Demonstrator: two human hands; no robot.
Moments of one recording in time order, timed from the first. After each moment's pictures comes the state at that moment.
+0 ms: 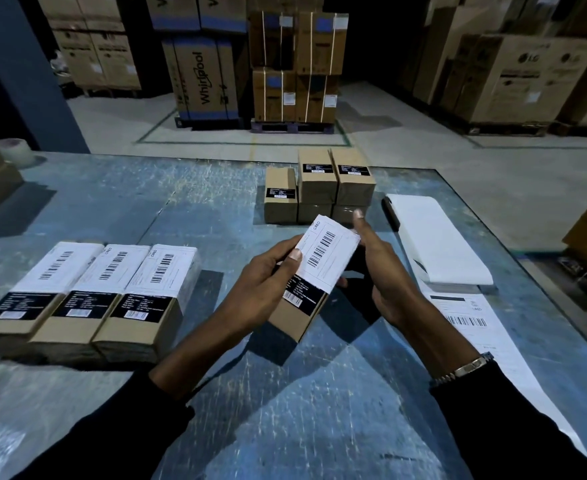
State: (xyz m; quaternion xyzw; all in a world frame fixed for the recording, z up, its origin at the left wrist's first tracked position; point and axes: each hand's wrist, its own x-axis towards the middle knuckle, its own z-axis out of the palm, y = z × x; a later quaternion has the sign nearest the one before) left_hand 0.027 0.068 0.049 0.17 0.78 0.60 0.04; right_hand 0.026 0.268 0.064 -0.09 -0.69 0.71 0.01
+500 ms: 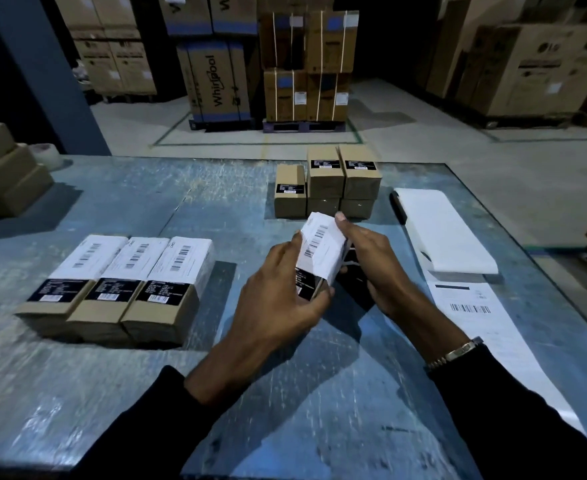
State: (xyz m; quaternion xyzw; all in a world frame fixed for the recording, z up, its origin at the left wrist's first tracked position) left_hand 0.064 0.076 0.039 0.18 0.91 0.33 -0.14; right_hand 0.031 0.254 0.059 -0.08 -0.68 0.73 0.03
